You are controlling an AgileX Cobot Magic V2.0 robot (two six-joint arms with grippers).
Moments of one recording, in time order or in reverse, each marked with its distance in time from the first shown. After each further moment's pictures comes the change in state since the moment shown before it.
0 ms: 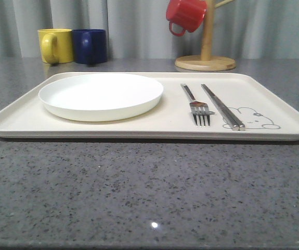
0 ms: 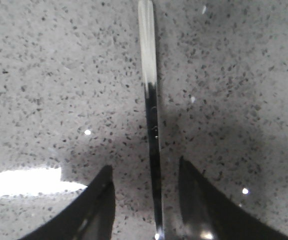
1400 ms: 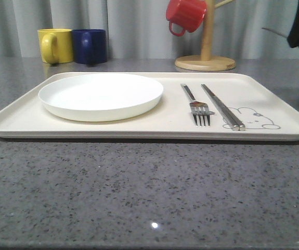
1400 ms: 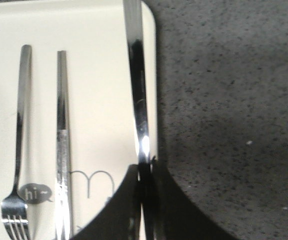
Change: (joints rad) left arm 0.000 0.000 0.000 0.000 0.000 0.000; right arm 0.459 -0.195 0.000 -0.051 0.009 0.446
